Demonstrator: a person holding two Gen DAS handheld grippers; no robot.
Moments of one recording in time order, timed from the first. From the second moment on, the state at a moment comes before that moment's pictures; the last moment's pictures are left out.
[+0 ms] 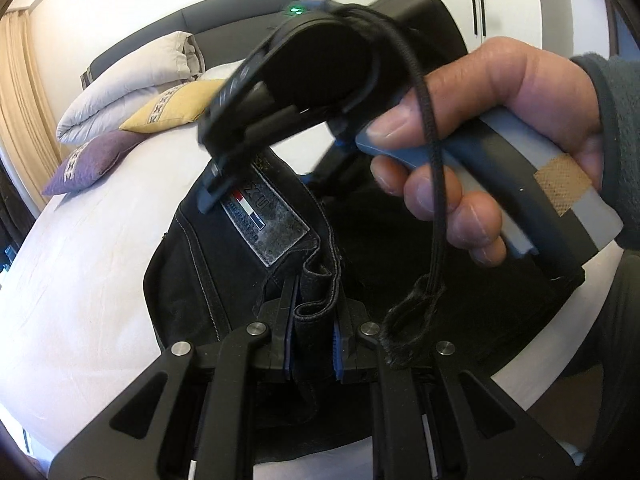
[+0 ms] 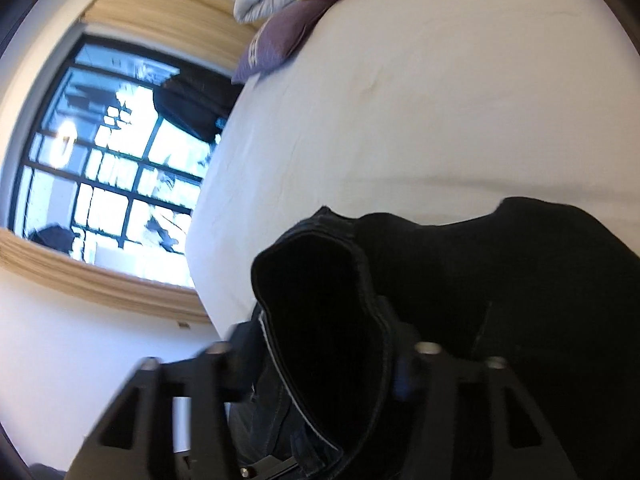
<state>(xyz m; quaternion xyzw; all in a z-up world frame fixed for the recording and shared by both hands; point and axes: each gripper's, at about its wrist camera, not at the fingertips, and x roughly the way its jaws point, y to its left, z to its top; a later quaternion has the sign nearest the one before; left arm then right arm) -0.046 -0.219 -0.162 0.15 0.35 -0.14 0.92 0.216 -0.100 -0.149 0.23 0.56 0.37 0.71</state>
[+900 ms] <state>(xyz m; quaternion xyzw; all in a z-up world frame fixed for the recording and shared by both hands) -0.028 -0.210 -0.145 0.13 0.37 -0.19 0.90 0.192 -0.177 -0.130 0.25 0.51 0.35 0.74</state>
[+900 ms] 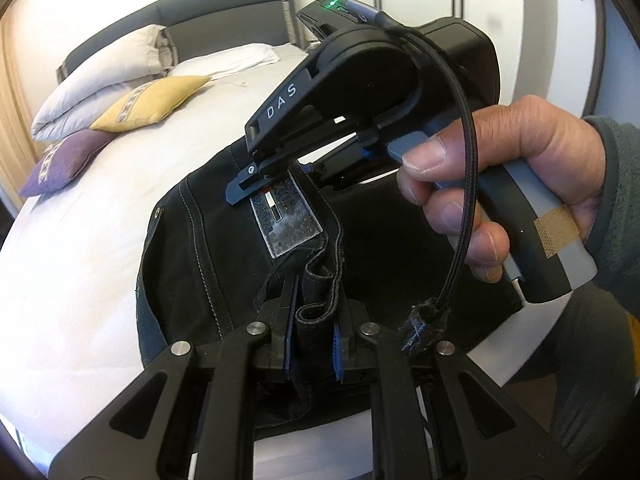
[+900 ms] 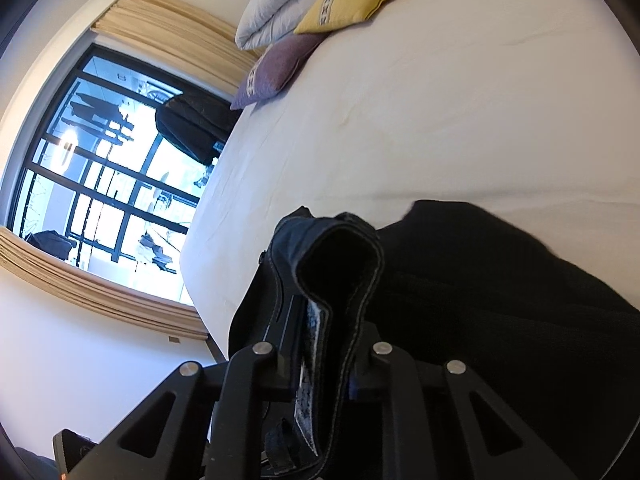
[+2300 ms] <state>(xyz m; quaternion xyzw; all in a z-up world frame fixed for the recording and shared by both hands) 0.046 -0.076 -0.149 0.02 0.42 -0.33 0.84 0.121 -0.393 -0.158 0.40 0.43 0.18 0.79</state>
